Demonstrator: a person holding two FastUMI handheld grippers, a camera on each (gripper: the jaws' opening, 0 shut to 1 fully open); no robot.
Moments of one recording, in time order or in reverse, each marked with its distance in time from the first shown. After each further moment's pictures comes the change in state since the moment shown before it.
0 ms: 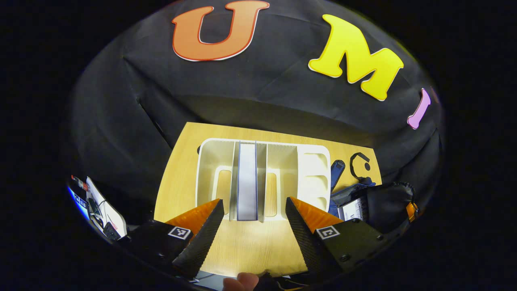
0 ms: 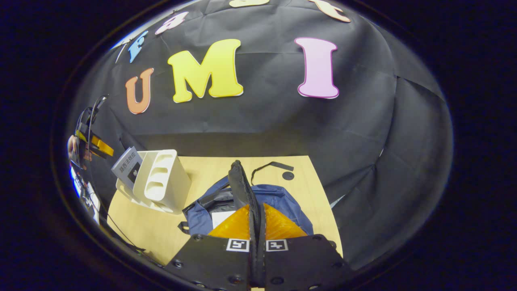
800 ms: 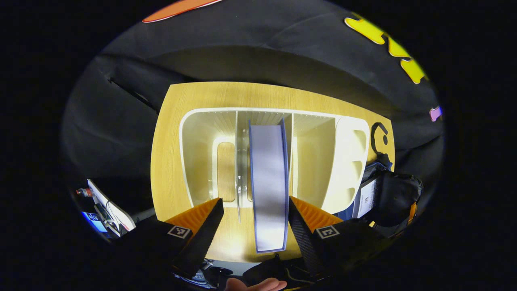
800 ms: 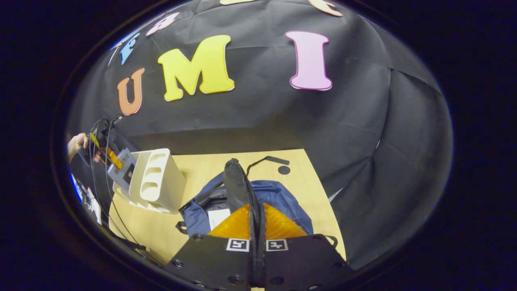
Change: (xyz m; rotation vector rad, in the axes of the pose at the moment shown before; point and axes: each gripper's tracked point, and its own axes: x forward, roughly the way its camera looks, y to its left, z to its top) left arm 0.085 0.037 -0.017 0.047 0.397 0.041; right arm 0.010 -0.007 -0.010 0.042 0.030 -0.030
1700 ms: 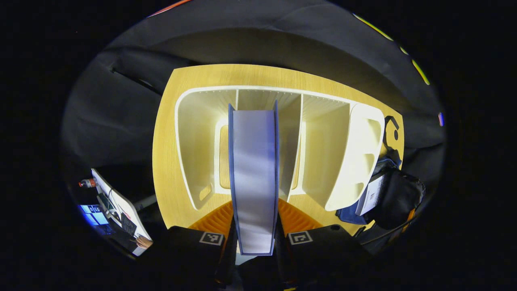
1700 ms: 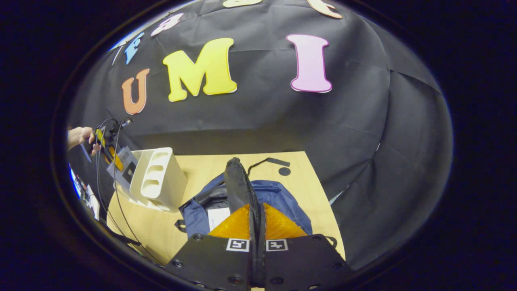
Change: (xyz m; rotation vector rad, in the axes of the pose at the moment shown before) left arm 0.000 -0.002 -0.021 -0.060 0.109 0.061; right arm -0.007 -0.002 -0.012 -0.015 -0.037 0.020
